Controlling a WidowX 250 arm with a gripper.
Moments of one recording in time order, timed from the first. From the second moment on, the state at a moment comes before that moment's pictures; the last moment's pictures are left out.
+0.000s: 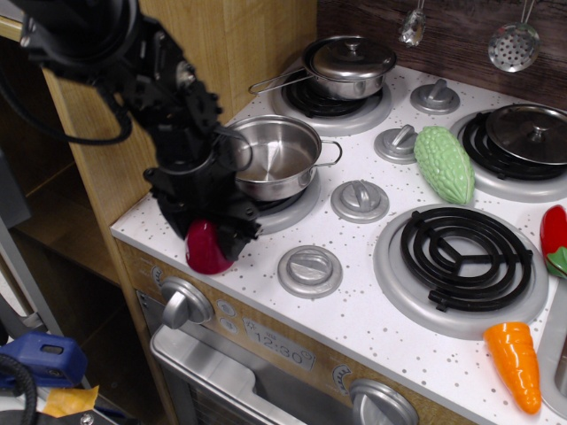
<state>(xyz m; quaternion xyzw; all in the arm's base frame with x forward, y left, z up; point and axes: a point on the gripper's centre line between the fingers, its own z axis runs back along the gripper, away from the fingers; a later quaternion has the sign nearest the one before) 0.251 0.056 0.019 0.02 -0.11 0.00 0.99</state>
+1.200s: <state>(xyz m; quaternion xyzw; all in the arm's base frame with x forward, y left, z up) 0.330 0.052 0.085 0.03 -0.20 -0.16 0.97</state>
